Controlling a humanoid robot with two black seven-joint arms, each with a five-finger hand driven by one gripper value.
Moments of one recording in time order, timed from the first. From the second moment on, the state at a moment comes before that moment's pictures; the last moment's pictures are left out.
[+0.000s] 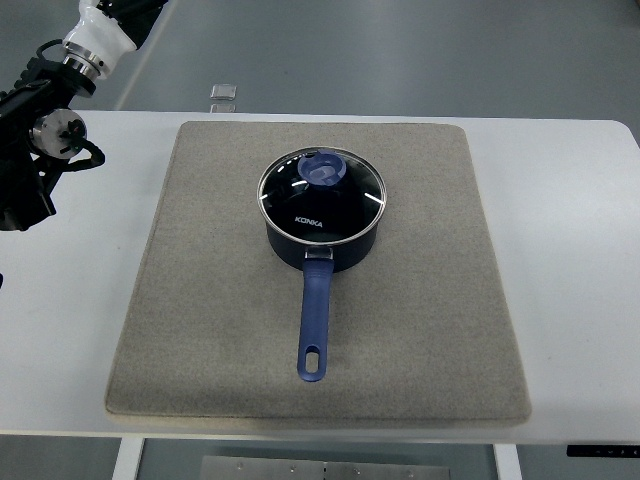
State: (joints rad) left arm -1.20 0.29 -0.23 -0.29 0.05 -0.52 -0.61; right arm 0.05 0.00 -0.05 0.20 0.07 -0.02 0.04
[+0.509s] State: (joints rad) left arm -1.42 0.27 0.22 -0.29 0.42 -0.50 -0.61; right arm 0.05 0.00 -0.05 0.20 0.07 -0.02 0.04
